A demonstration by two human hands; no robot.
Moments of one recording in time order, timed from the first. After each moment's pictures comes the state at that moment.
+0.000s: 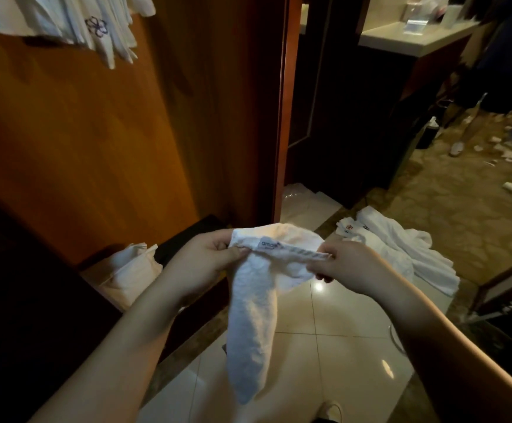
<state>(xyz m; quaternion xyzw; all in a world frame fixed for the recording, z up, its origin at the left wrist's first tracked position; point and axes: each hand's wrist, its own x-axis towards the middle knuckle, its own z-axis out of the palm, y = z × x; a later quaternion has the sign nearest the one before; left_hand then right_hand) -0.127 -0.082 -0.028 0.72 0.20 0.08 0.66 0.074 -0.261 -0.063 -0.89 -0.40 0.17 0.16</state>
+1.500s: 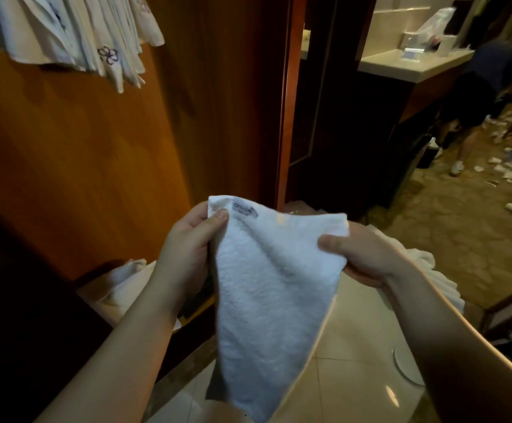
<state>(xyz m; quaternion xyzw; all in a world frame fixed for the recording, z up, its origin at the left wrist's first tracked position) -0.102 -0.080 0.010 0.56 0.19 0.31 0.74 0.114 -0.246 -0.019 -0.60 -0.39 0.42 0.56</state>
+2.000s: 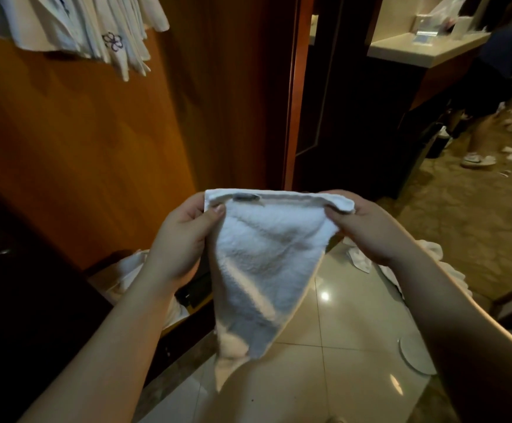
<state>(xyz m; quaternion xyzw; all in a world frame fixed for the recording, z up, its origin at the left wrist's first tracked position) -0.121 -0.067 0.011 0.62 0.20 0.29 0.70 0.113 -0.238 -0.012 -0.70 -0.47 0.20 0.50</state>
